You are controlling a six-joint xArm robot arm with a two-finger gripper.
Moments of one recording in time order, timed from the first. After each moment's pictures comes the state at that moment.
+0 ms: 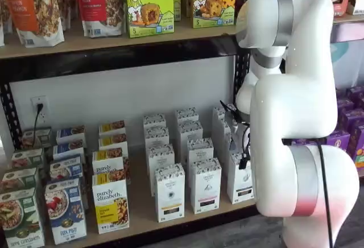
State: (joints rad) arm -0.28 0.81 -1.26 0.27 0.41 -2.08
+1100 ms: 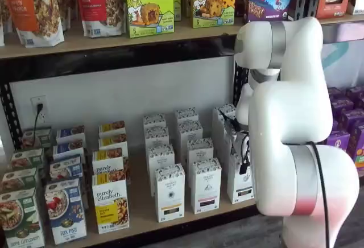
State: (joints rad) arm -0.29 1.02 -1.49 0.14 0.39 -1.99
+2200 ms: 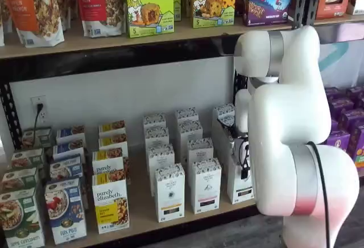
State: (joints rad) arm -0.30 1.09 -1.55 -0.13 0.40 -1.74
